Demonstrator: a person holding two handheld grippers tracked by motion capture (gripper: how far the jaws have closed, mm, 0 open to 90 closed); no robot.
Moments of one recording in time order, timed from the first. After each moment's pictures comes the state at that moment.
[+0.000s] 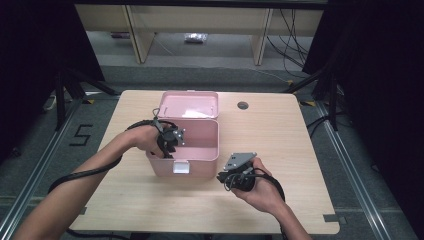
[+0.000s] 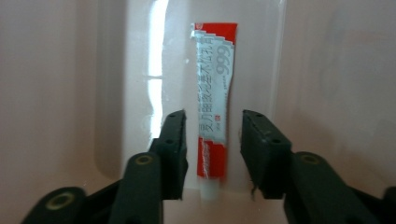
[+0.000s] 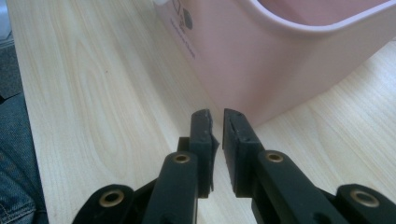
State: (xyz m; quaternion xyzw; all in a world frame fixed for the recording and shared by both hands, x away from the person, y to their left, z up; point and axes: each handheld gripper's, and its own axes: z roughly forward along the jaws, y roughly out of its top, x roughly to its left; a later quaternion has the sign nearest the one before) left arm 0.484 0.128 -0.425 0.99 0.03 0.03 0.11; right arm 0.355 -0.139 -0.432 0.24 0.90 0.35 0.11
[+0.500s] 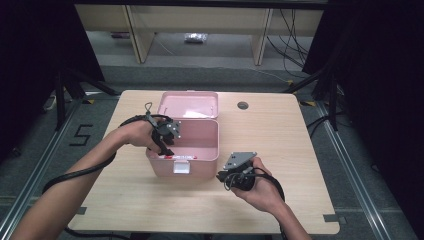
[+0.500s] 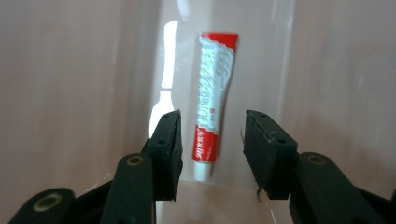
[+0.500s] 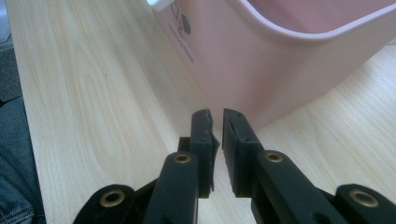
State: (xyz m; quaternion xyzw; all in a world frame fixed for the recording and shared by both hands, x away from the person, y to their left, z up) left arm 0.485 0.143 -0.400 0.98 0.05 0.07 0.17; right arm 0.356 -0.139 -0.432 0.24 0.90 0.36 0.12
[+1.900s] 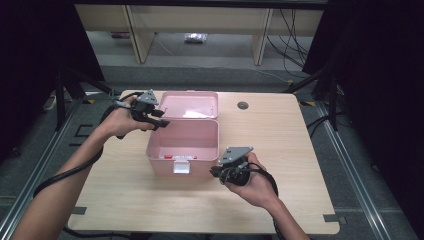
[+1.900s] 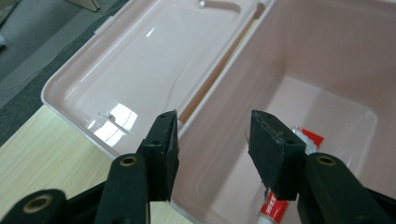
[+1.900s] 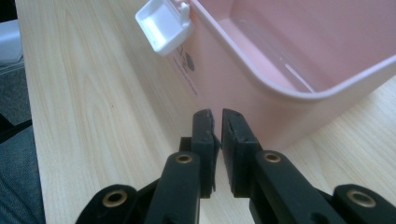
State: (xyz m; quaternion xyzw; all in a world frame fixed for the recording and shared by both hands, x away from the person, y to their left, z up) left arm 0.509 0.194 -0.372 0.88 0.25 0.17 0.36; right arm 0.365 -0.124 -0.422 0.23 0.89 0.38 0.11
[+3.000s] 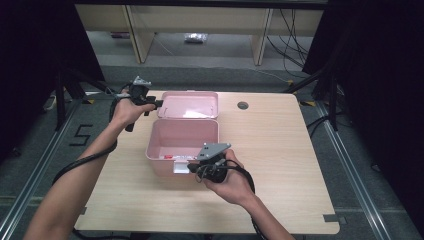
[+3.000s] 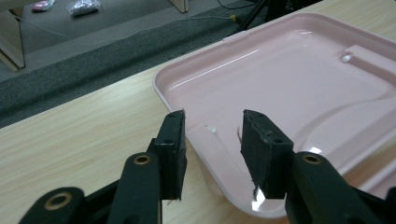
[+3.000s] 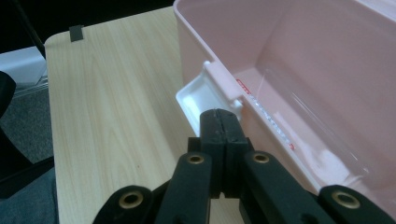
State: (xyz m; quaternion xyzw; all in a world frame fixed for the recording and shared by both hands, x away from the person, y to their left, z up) left arm 0.566 0.211 -0.390 0.78 0.44 0.22 0.38; right arm 0.364 -0.067 -0.411 0.22 0.87 0.42 0.10
